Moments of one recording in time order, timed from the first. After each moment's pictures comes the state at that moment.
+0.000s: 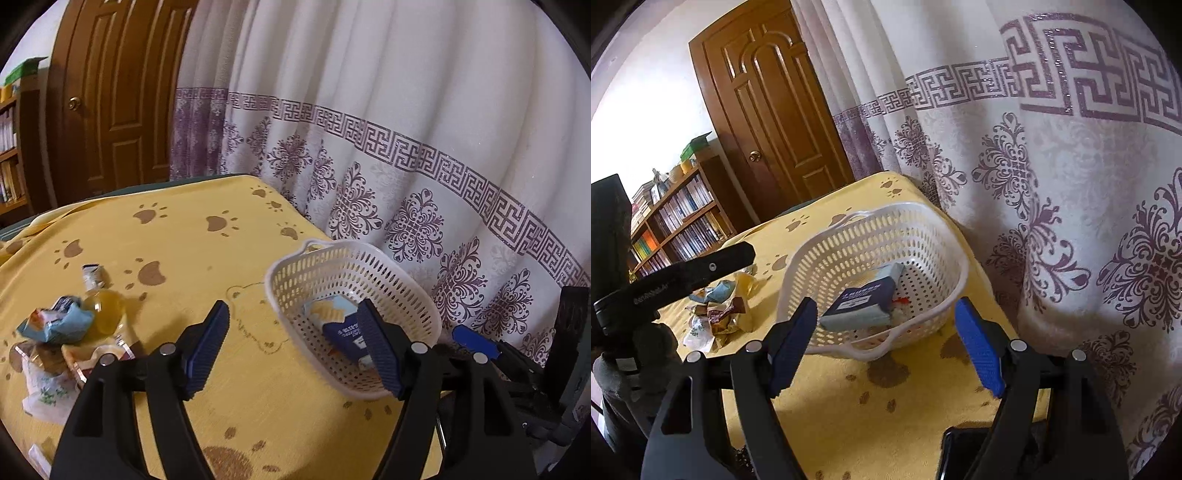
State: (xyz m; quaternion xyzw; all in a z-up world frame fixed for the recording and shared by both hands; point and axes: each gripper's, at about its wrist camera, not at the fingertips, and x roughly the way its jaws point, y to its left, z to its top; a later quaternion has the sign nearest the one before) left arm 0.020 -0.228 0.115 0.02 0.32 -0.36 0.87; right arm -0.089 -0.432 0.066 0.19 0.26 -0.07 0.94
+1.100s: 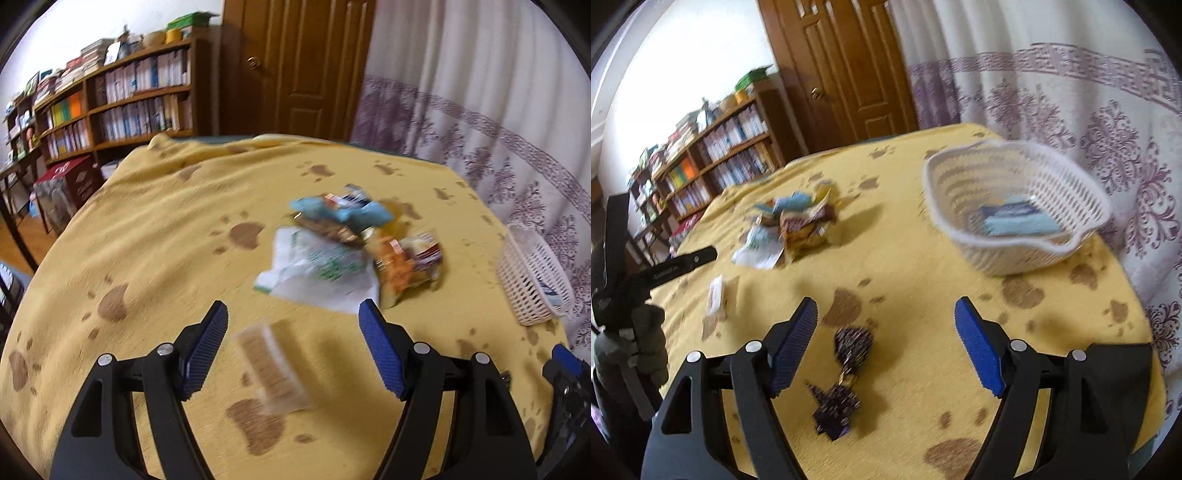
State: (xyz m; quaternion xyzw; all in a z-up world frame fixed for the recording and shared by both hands) left arm -0.006 -0.002 0.065 -0.02 0.37 -0.07 0.93; right arm -0.093 -0.304 0.042 0.11 0.35 0.05 0.93
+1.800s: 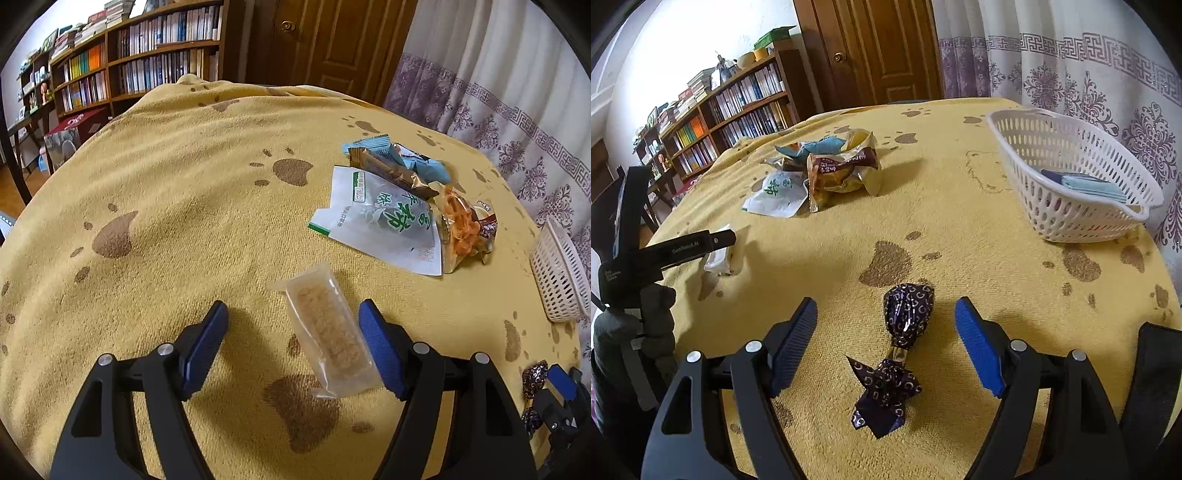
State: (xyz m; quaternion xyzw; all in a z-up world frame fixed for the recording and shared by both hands) left arm 0.003 0.025 0.019 -0.05 0.43 -0.04 0.90; right arm -0.080 -0.258 0.016 0.07 0.38 0.06 0.92
